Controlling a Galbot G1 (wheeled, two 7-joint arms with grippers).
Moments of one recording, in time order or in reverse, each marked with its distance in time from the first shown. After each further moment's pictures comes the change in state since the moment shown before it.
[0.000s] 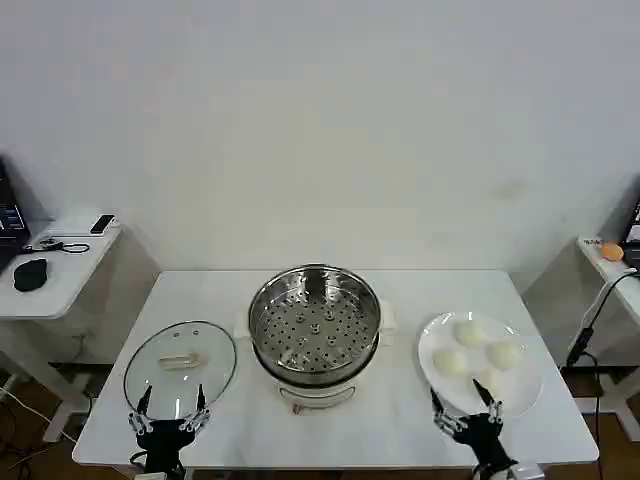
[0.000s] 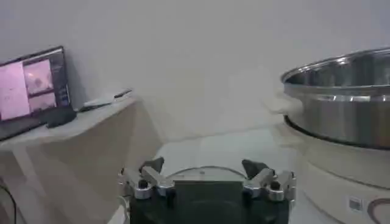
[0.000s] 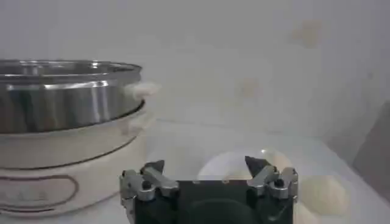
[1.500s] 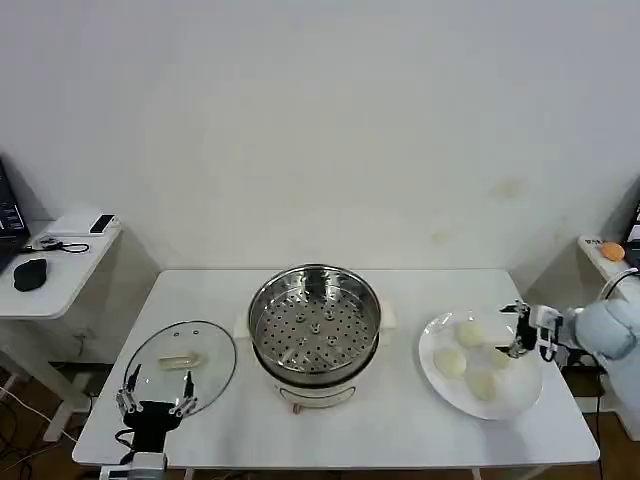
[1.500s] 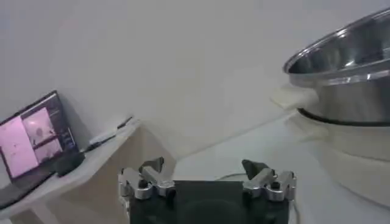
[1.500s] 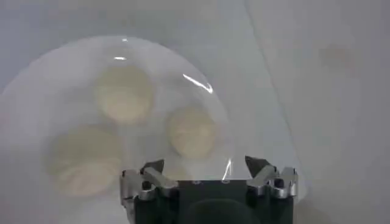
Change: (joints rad) left arm -0.052 -0.002 -0.086 0.014 0.181 0.058 0.117; right arm 1.221 -0.534 -0.760 -0.747 -0.442 -0.100 -0.912
